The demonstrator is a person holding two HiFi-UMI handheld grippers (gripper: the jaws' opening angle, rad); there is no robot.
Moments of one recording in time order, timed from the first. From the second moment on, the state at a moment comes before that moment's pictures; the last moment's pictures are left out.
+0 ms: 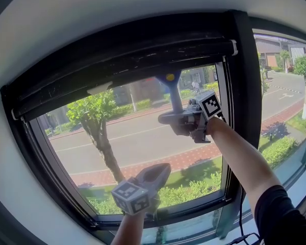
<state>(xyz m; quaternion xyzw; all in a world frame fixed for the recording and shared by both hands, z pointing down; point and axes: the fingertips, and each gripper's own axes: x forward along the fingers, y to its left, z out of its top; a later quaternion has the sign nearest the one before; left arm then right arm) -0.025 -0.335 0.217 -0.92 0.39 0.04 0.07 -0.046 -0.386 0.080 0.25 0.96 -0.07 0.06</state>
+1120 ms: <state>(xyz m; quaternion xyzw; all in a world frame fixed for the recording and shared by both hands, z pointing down) -0.011 -0.321 0.247 -0.92 0.38 0.05 0.05 -0.045 -0.379 0.168 0.24 0.97 -0.08 0.07</state>
